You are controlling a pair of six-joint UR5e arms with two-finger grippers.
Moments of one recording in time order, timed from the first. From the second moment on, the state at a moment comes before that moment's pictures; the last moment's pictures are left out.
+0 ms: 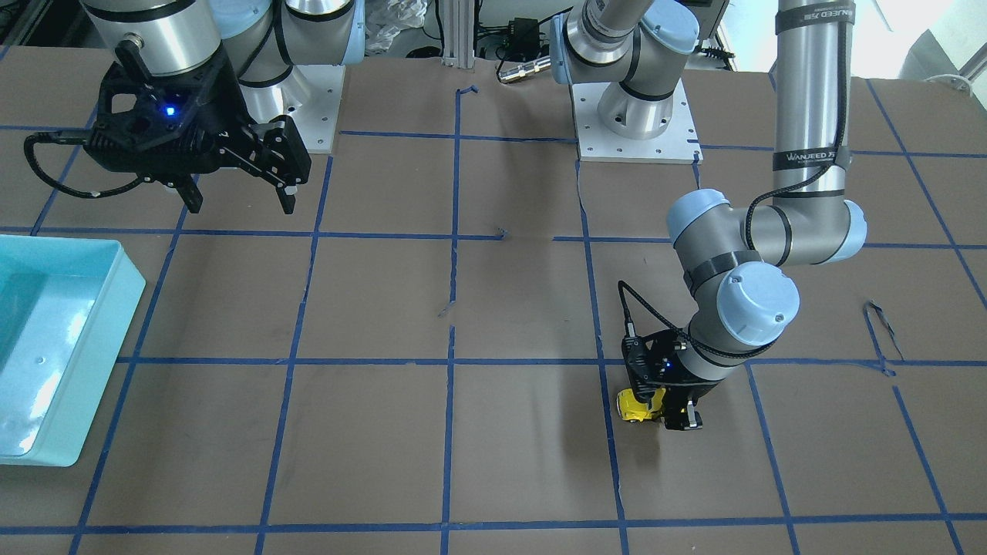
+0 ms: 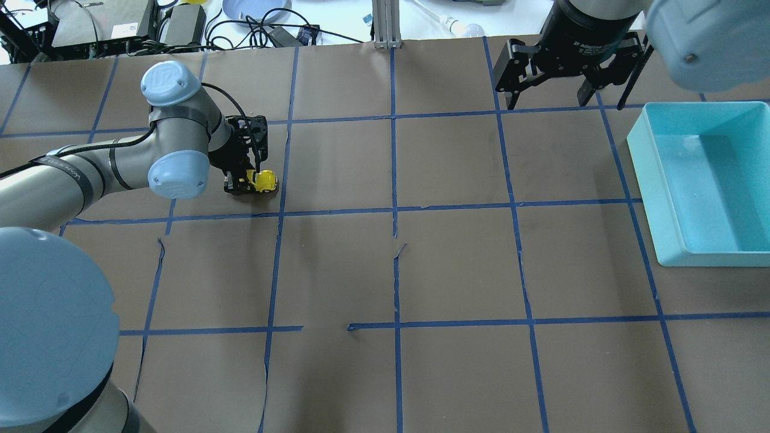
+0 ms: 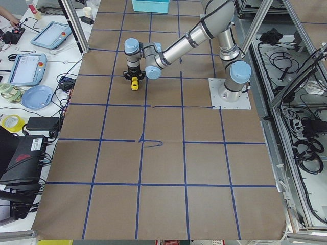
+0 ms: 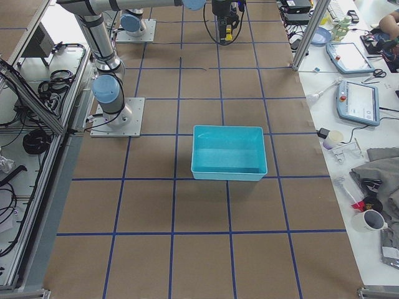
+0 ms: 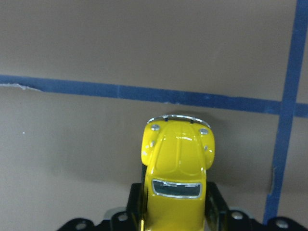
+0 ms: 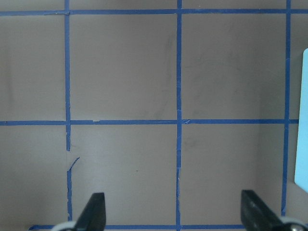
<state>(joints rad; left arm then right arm) -1.45 -2.07 -1.78 -0.82 1.54 1.60 1.64 -1.53 1.49 -1.63 -1.57 0.06</state>
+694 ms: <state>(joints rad) -1.39 -2.07 -1.79 -0.80 1.53 1.67 1.64 -1.53 1.49 -1.63 -1.57 0.06</state>
